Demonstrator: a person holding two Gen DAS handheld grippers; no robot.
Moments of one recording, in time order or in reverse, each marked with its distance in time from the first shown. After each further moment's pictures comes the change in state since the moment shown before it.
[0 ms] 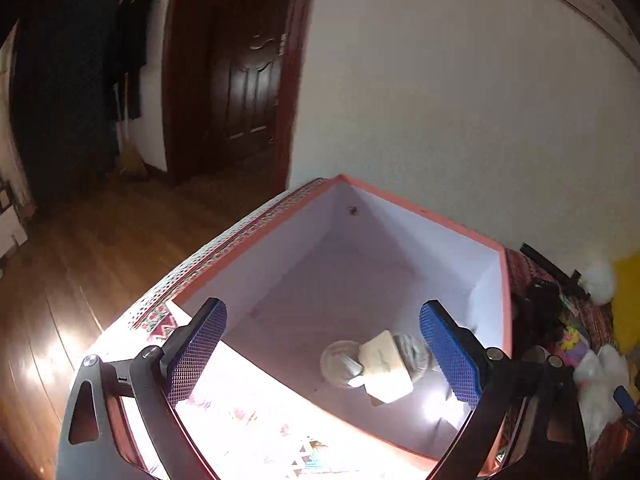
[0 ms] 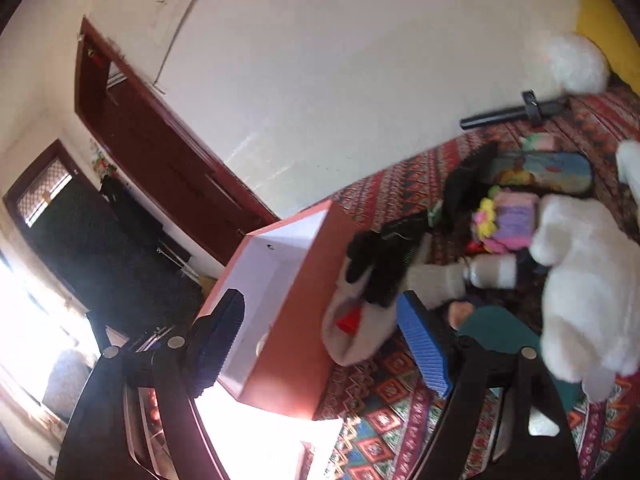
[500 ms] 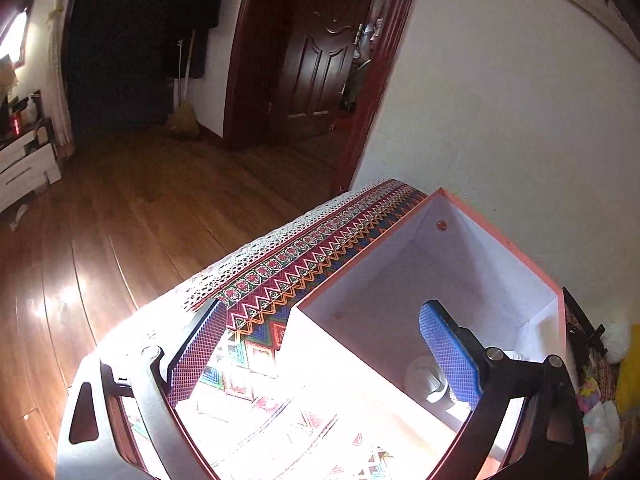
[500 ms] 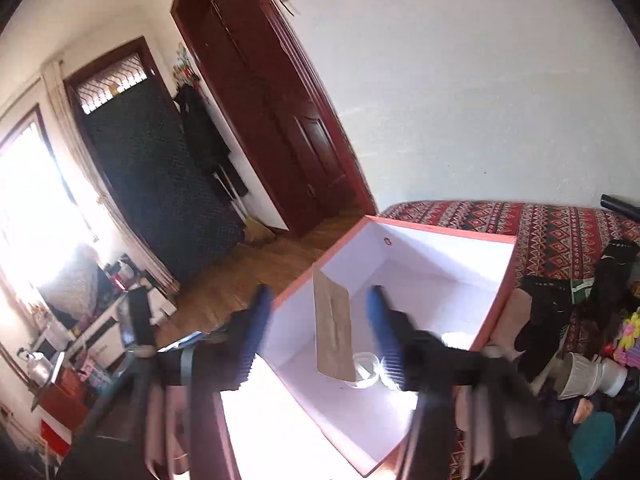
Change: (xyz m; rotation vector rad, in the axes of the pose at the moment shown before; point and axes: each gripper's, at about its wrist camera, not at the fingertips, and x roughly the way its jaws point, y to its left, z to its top) left arm 0.016 0.125 0.003 -0.263 0.052 0.142; right arm 0.116 0.215 0.000 -0.437 0.109 0.145
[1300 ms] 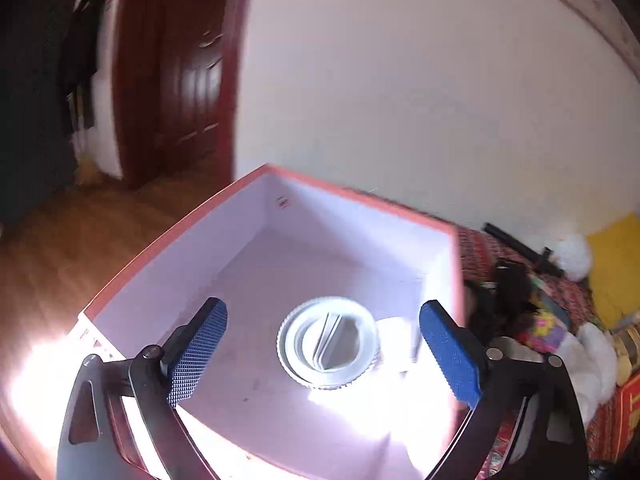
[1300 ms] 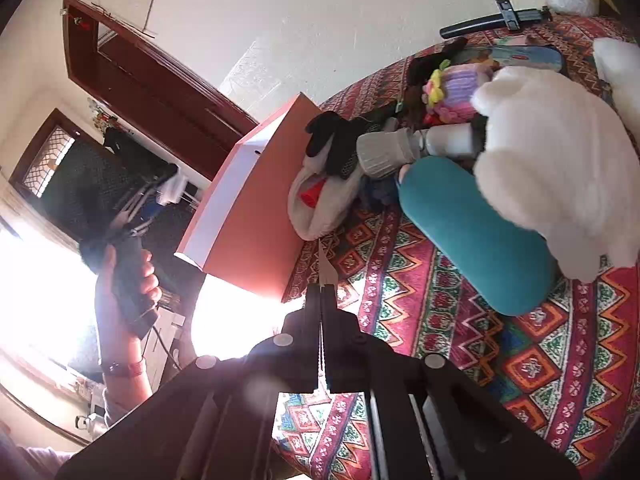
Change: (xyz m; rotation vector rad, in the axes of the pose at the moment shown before) left arm 0.002 -0.142 -0.033 0.262 0.040 -0.192; right arm -0.147 -0.185 -0.170 0.432 0.142 -0.010
